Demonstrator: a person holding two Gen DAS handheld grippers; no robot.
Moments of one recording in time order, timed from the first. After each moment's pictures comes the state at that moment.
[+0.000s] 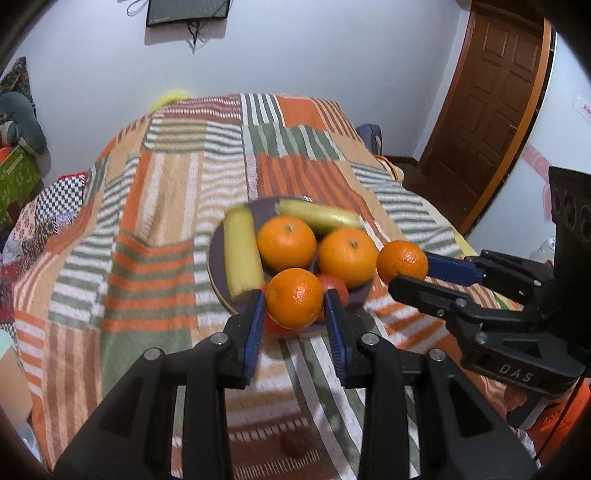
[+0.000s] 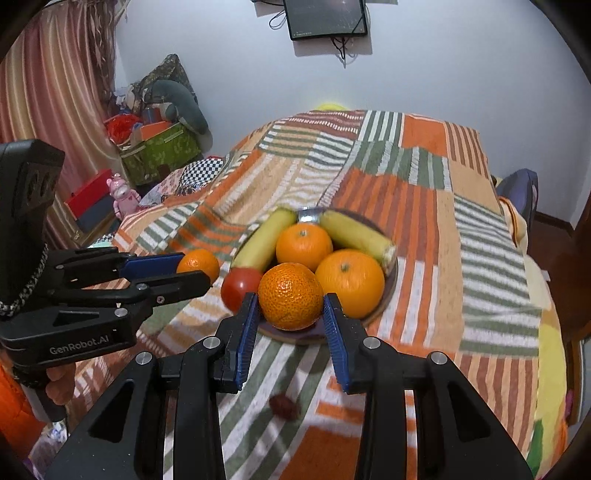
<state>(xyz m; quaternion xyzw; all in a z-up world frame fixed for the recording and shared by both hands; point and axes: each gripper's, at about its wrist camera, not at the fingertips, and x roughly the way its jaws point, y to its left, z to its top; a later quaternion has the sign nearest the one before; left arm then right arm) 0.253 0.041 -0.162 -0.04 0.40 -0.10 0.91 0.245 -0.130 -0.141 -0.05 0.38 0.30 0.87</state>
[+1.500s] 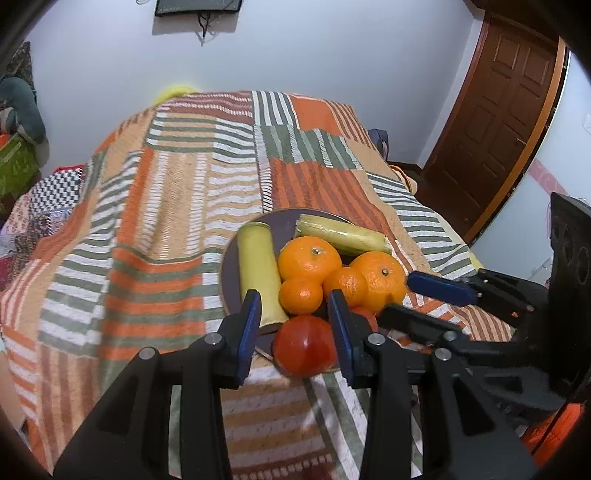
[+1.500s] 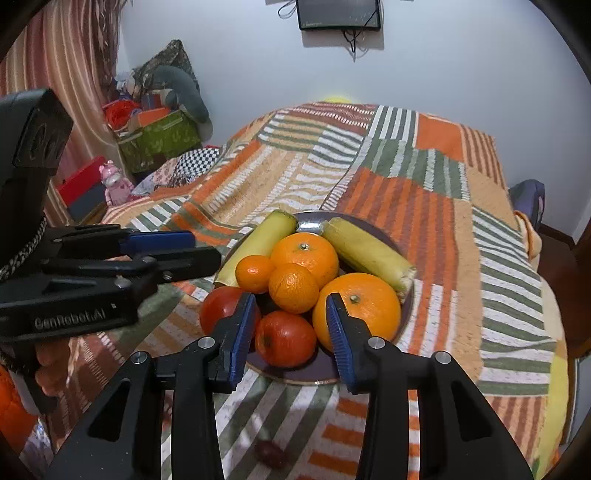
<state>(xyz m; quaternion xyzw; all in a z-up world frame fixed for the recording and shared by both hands) 0.286 0.063 -0.174 -0.07 0.40 -0.10 0.91 0.268 -0.110 -0.154 -0.08 0.38 0.31 0.87</state>
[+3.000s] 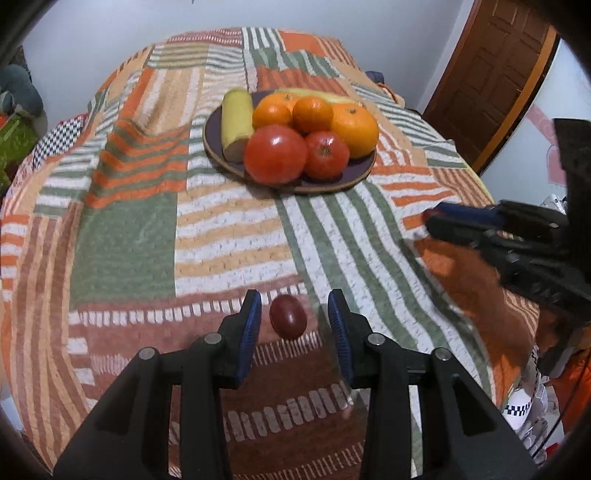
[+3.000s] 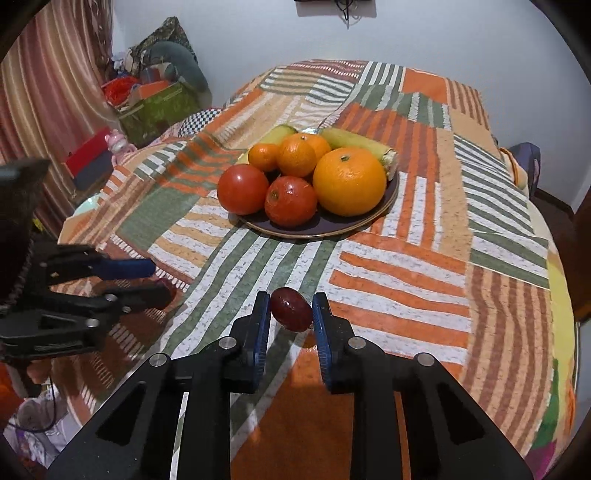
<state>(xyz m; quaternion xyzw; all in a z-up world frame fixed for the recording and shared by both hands) 0.183 0.033 -0.239 -0.04 0.50 -0.10 0.86 0.206 -0.156 -0.185 -0.08 0.44 0.30 0.84</state>
